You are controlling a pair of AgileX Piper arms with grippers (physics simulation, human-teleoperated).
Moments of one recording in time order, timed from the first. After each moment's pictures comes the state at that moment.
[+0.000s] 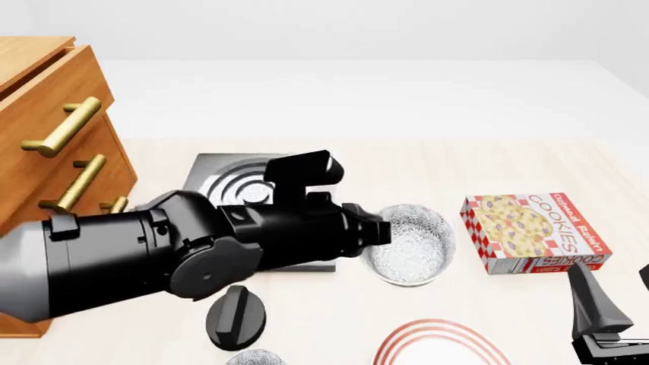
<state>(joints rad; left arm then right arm) -0.95 1.46 -0.96 0.09 -0.66 0.00 0.00 0.00 0.00 0.00</state>
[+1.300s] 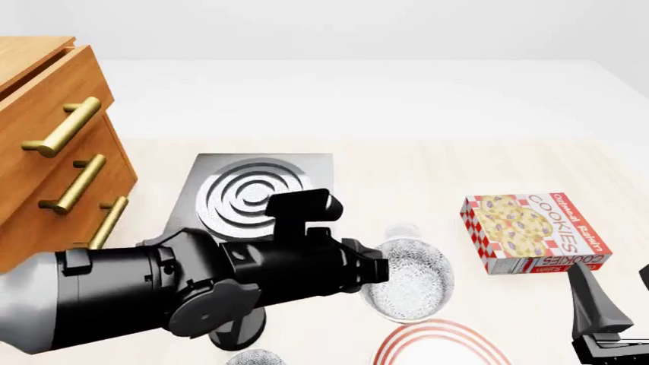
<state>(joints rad) -1.00 1.46 -0.85 0.02 -0.72 0.00 0.00 0.00 0.00 0.00</state>
